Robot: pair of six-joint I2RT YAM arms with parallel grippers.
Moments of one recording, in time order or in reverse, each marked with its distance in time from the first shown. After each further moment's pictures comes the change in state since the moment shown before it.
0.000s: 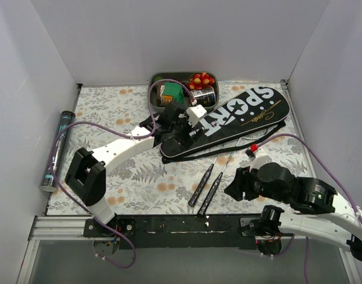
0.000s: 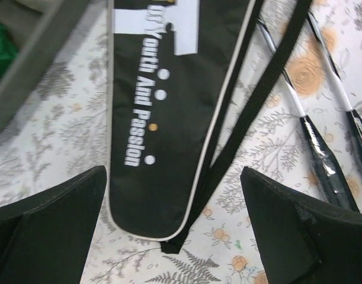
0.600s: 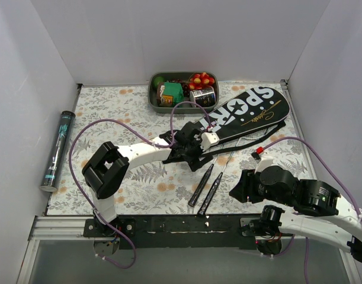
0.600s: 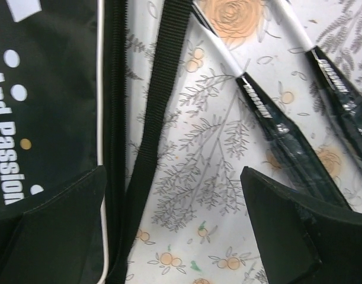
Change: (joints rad) left arm -0.130 0.182 -0.097 0.063 0.121 0.053; right arm 0.000 -0.085 -0.005 -0.134 0.032 0.134
